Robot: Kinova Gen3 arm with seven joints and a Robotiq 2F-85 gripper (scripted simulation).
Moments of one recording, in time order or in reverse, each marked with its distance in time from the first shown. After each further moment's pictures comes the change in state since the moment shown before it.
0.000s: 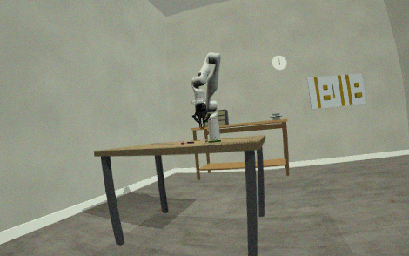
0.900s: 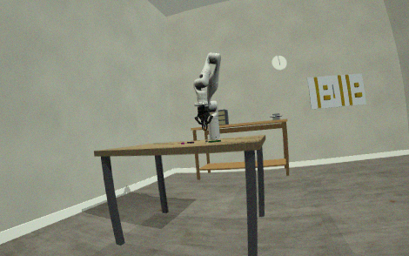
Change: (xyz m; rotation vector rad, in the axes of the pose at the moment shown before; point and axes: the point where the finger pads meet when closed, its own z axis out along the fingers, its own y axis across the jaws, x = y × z) arm 0.003 -0.016 0.014 0.010 0.028 -0.028
